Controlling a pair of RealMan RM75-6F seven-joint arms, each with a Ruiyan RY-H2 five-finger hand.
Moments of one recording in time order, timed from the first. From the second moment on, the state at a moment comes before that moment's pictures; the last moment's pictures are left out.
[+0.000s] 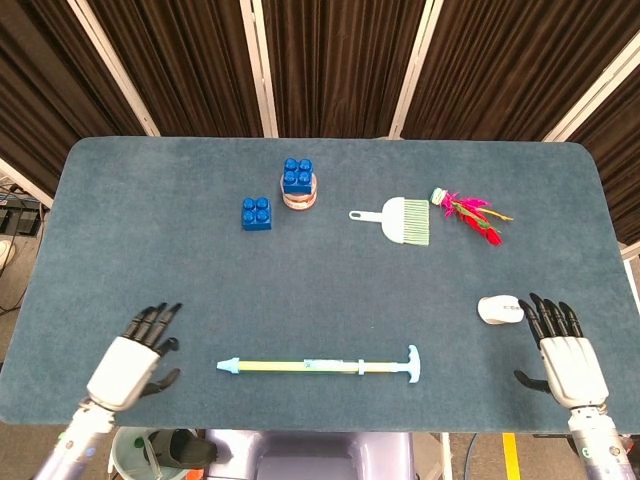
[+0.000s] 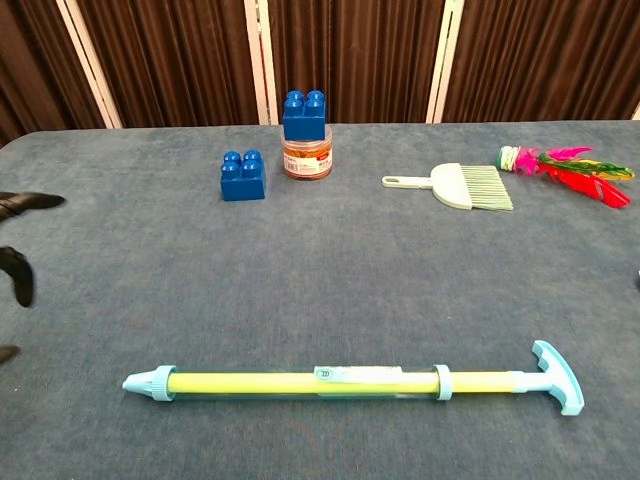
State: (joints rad) left arm -0.19 -1.46 0.07 -1.46 1.83 1.44 0.33; right arm 0.11 -1.16 0.02 -1.61 -1.50 1.39 -0.16
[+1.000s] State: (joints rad) left arm -0.32 -1.86 0.06 -1.19 1.82 1.26 0.50; right arm 0.10 -1.10 0.04 -1.63 -1.45 1.38 -0.09
